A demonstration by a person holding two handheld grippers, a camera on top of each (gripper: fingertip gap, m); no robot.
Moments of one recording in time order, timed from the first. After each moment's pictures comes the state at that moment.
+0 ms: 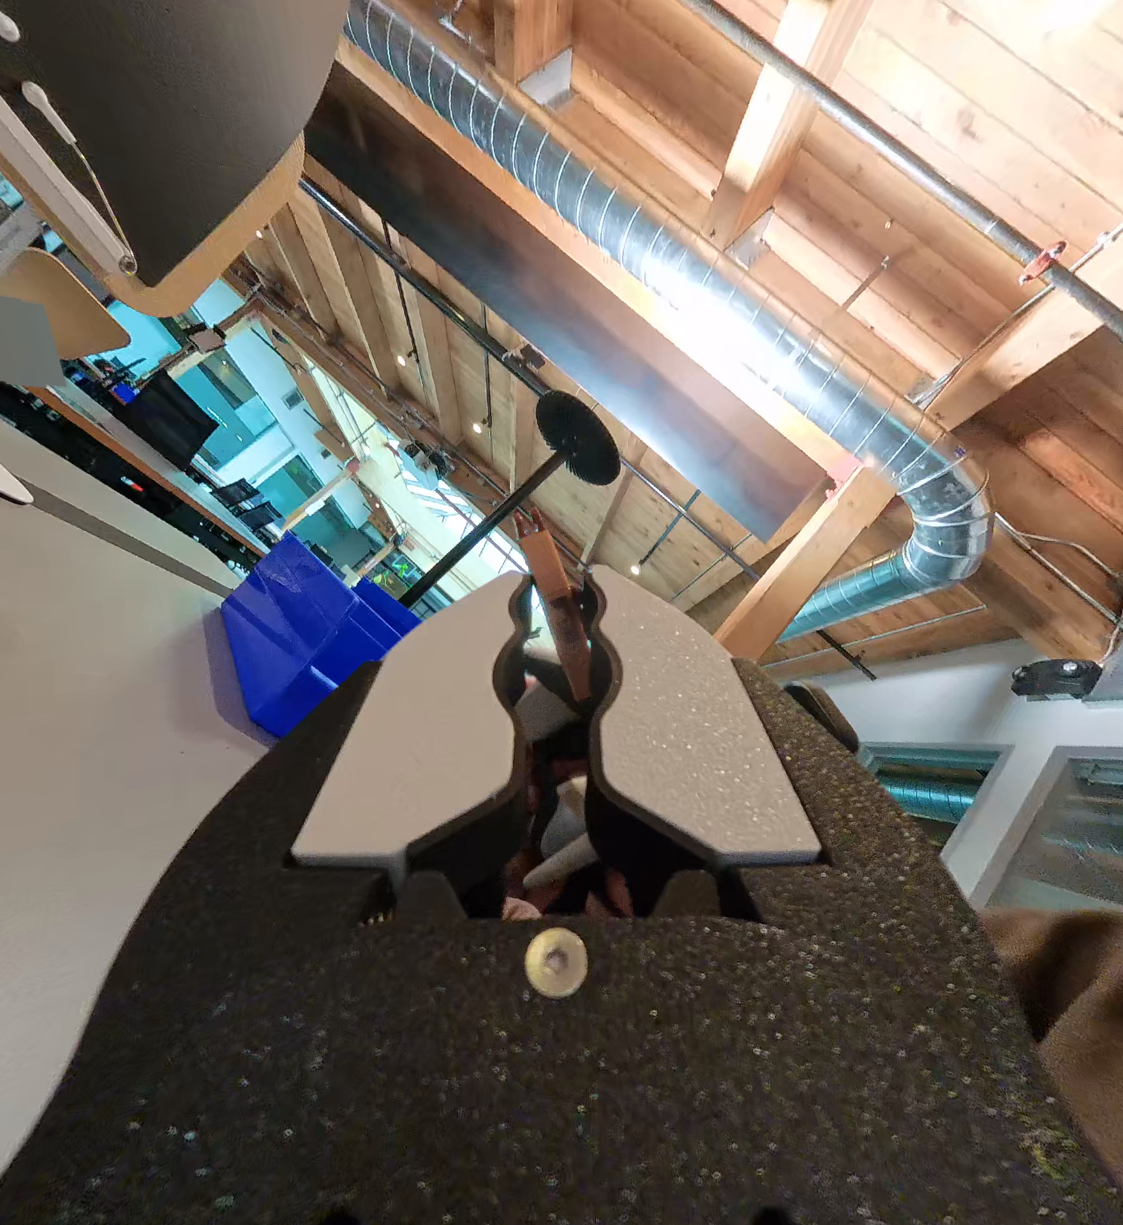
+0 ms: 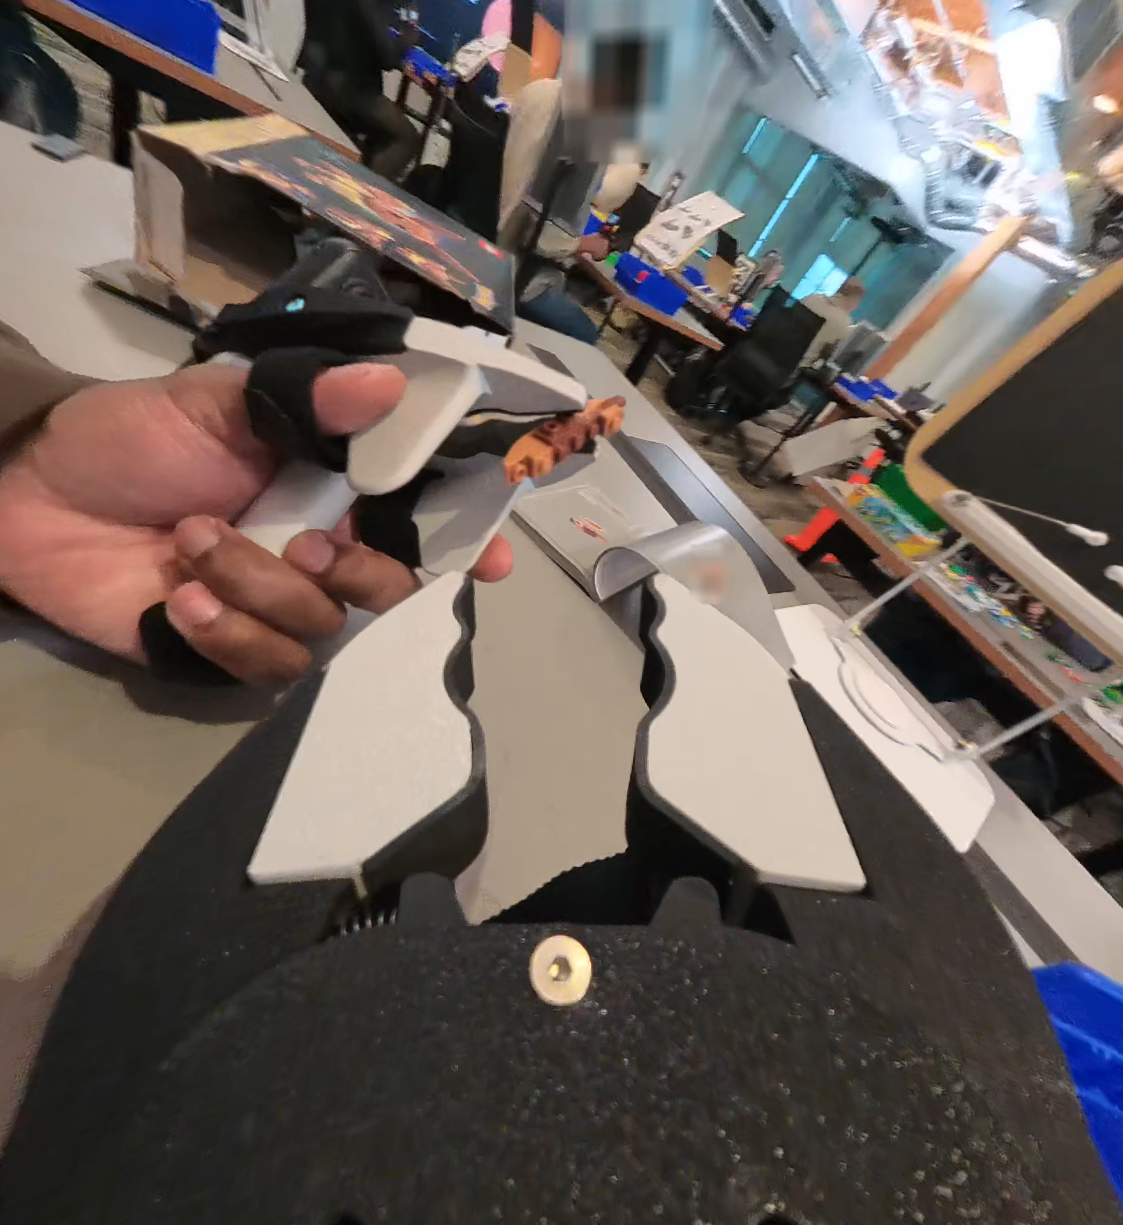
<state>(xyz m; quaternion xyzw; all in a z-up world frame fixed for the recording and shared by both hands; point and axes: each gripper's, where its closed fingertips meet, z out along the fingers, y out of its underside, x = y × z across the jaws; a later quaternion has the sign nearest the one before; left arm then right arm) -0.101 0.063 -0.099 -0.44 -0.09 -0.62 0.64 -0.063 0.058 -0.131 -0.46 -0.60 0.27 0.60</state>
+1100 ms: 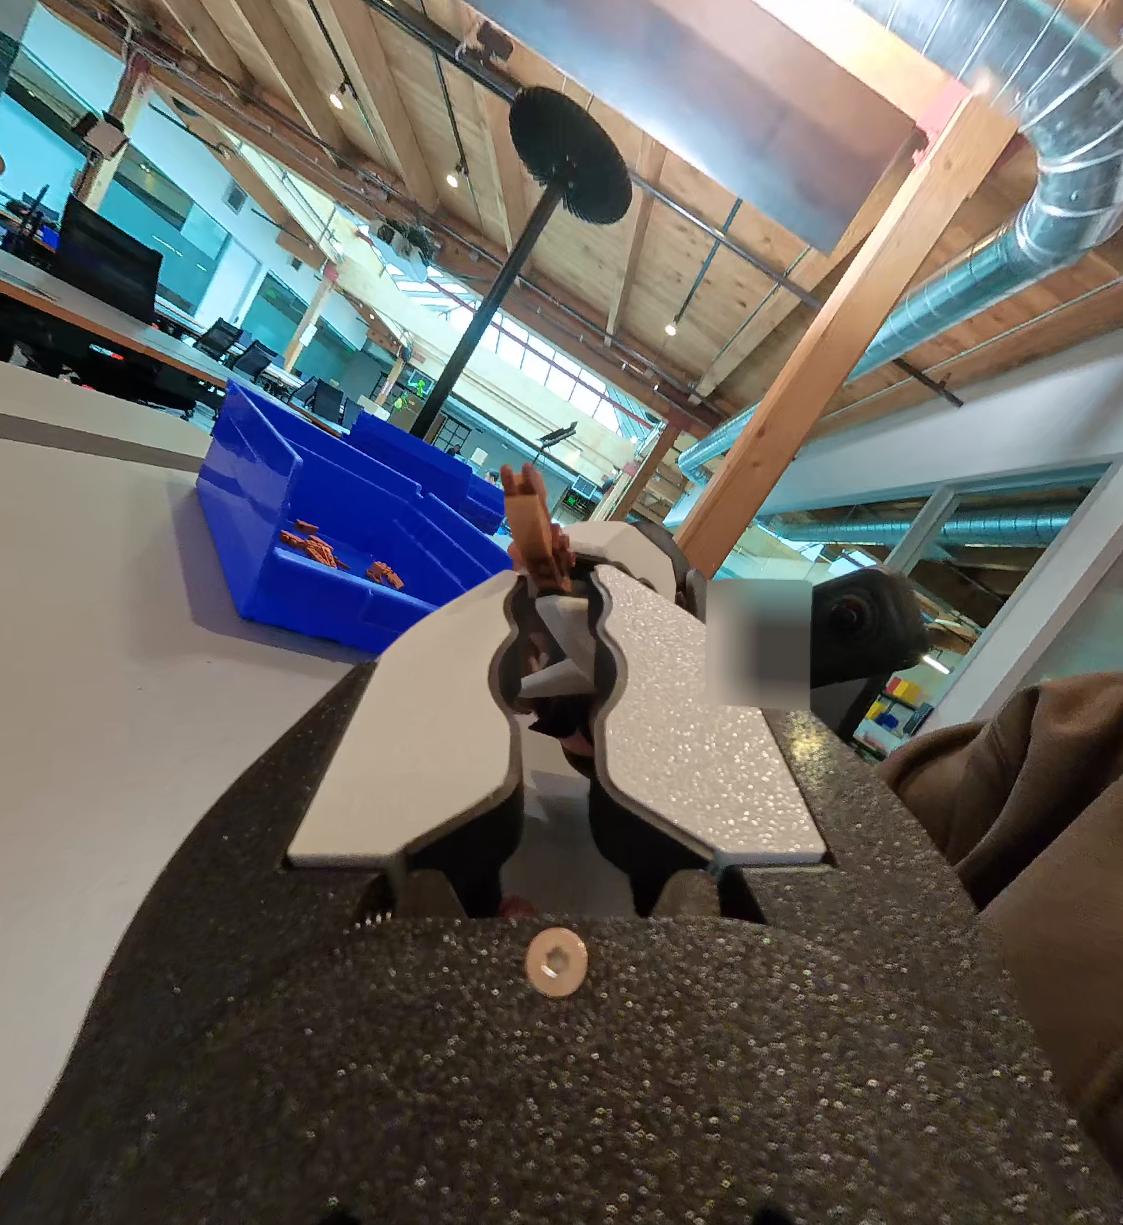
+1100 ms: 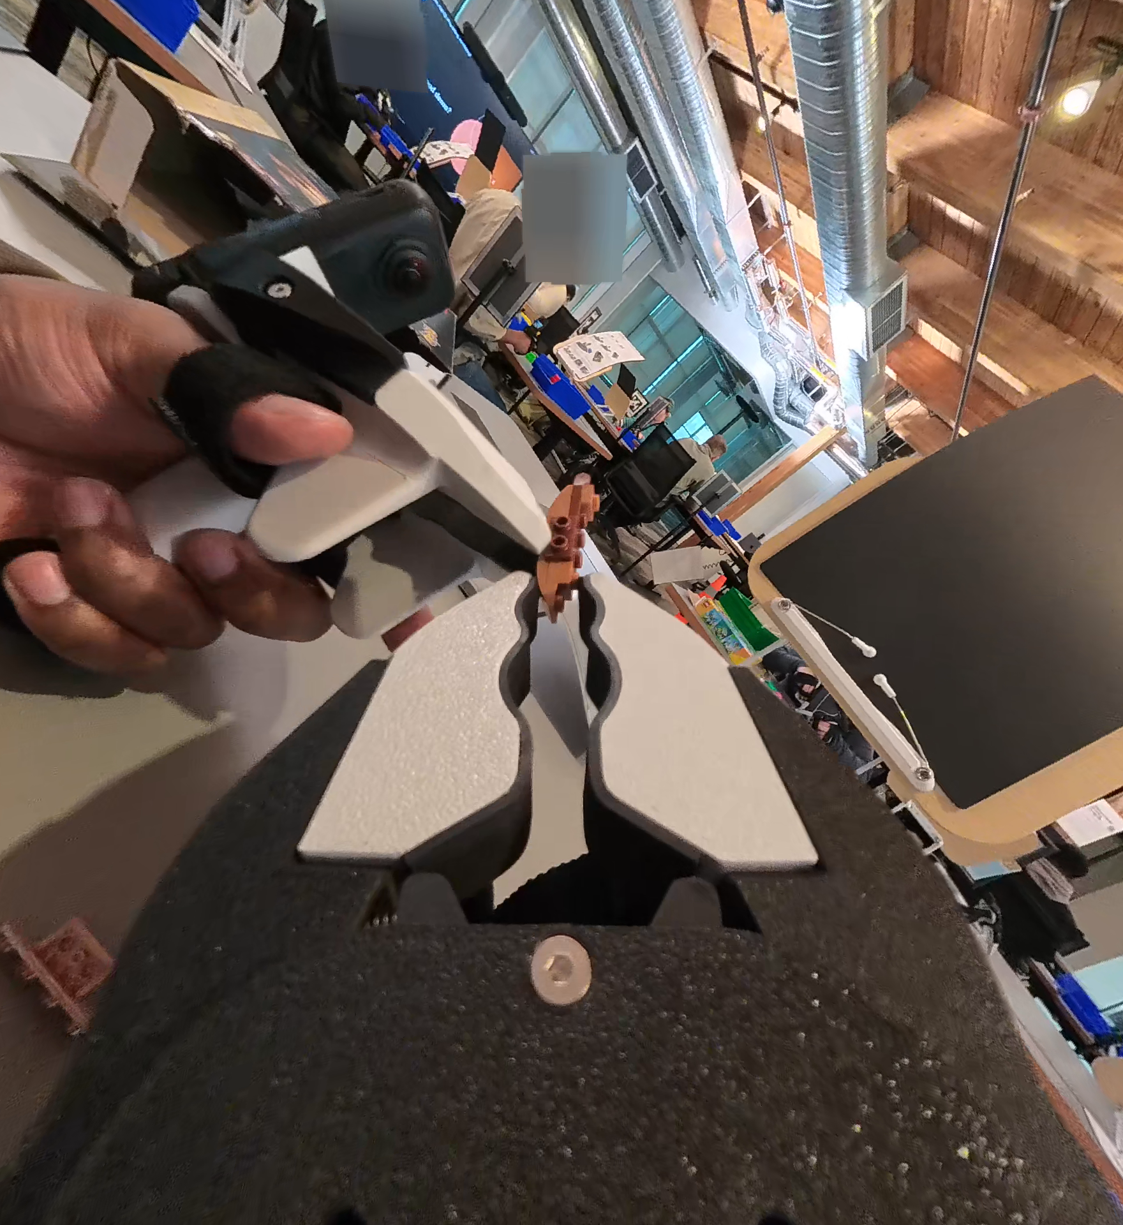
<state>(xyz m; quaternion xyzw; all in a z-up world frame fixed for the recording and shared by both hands) -0.025 0.059 -0.115 -0.56 0.08 -0.56 0.60 -0.035 0.064 -0.115 -0.33 -0.61 0.19 0.70</state>
